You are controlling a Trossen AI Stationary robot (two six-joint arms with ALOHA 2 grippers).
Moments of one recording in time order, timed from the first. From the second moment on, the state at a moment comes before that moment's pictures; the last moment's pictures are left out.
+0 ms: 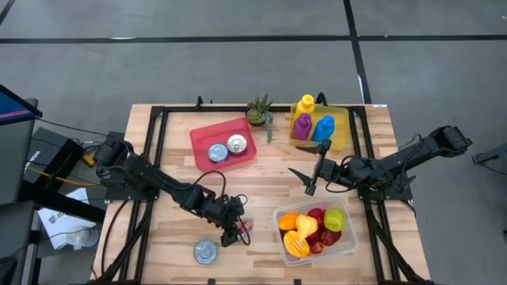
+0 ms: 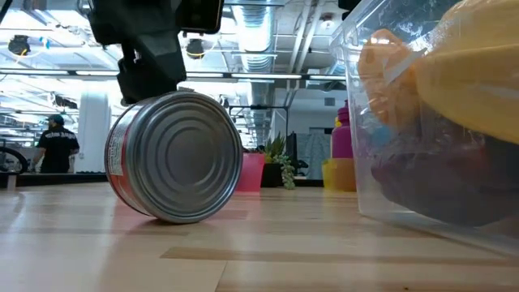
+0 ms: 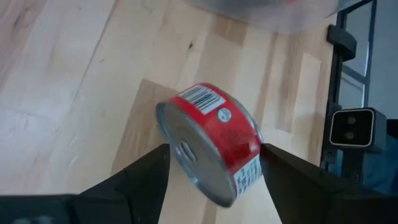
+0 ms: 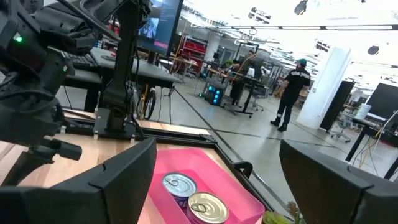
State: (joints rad) left arm -0.44 1.68 1.06 -0.31 -0.06 -0.77; right arm 0.31 1.04 0.43 0.72 0.66 -0.35
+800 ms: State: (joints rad) left arm -0.44 1.75 1.06 -0.25 -0.03 -0.83; right arm 0.31 1.04 0.43 0.72 0.66 -0.35
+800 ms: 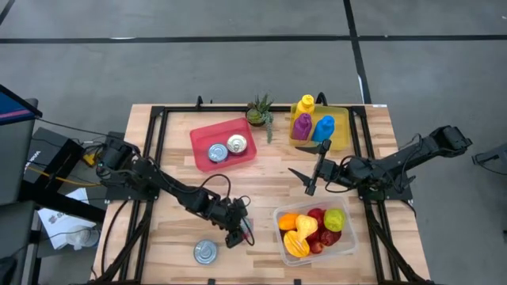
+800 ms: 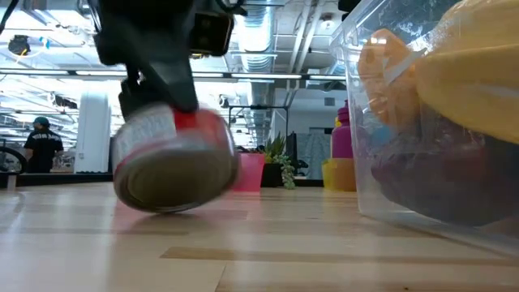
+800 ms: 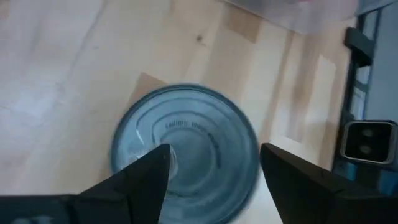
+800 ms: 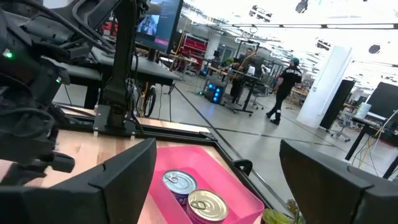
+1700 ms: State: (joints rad) left arm -0.64 1.85 1.07 -0.23 -0.40 0.03; right arm 0.31 1.04 0.43 0.69 0.69 -0.35
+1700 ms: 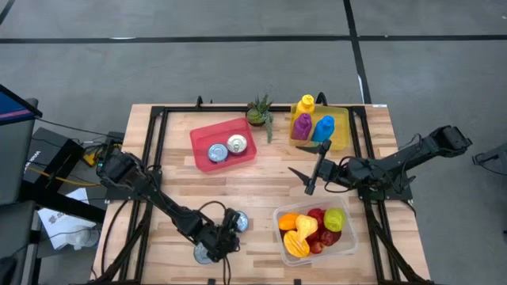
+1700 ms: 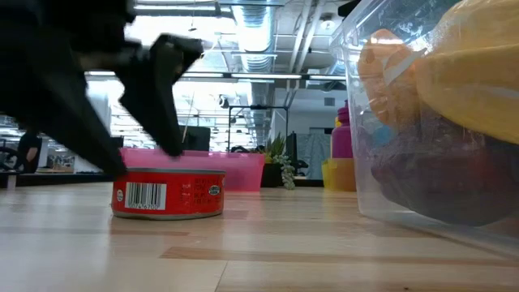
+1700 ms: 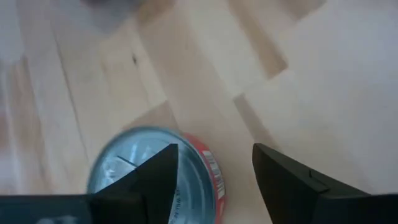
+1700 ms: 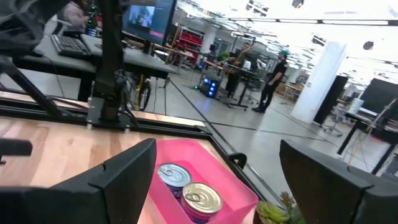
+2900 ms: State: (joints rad) left arm -0.70 1.94 1.07 -0.22 -1.11 -0.01; right arm 0.31 1.04 0.43 0.66 0.72 -0.35
